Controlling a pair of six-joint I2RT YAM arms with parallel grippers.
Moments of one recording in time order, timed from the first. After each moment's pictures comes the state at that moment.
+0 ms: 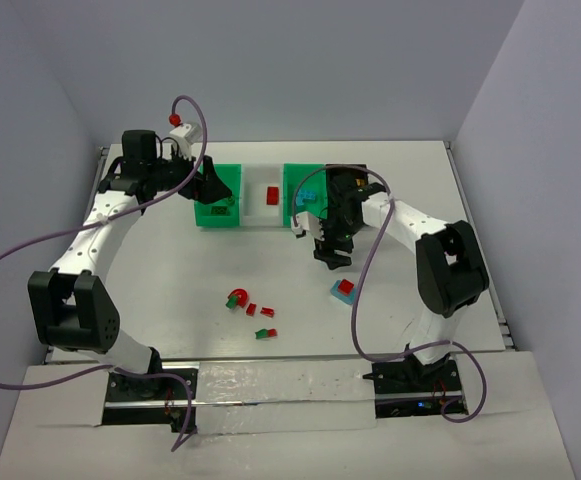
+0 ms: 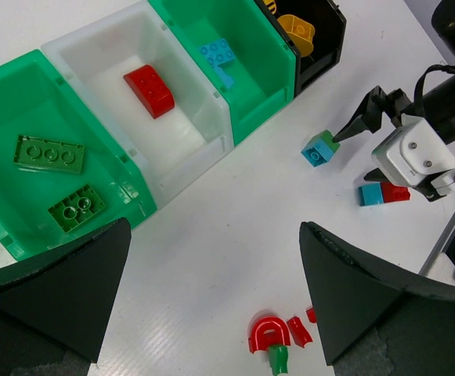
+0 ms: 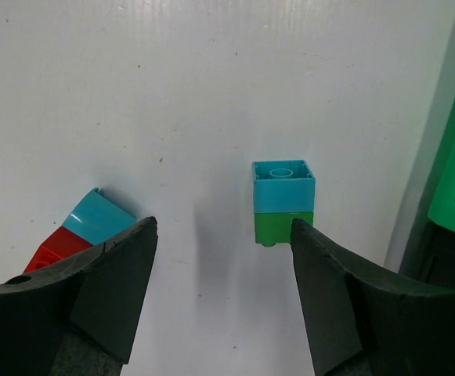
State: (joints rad) left arm -0.13 1.54 1.35 -0.42 0.72 0.04; right arm 0.42 1.77 1.28 -0.88 -0.46 -1.13
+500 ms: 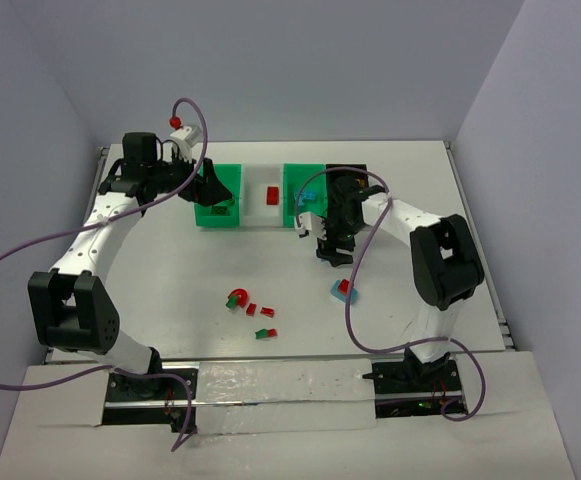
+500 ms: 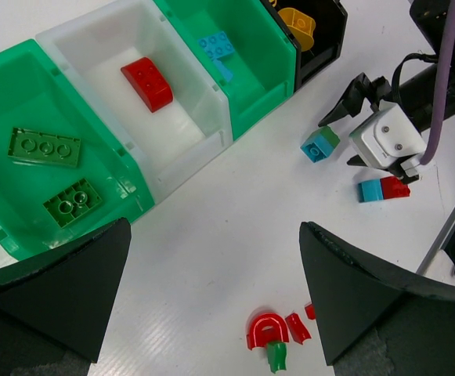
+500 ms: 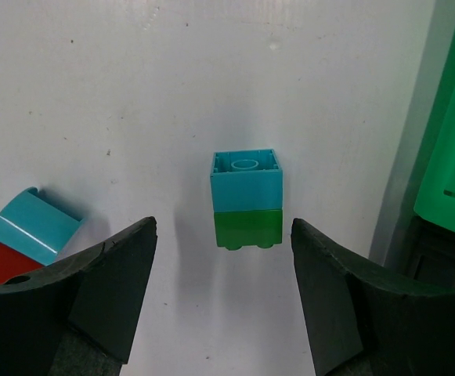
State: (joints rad) left arm -0.13 1.53 1.33 -0.42 0.72 0.04; right arm 0.39 1.82 1.26 -0.79 -0.43 -1.17
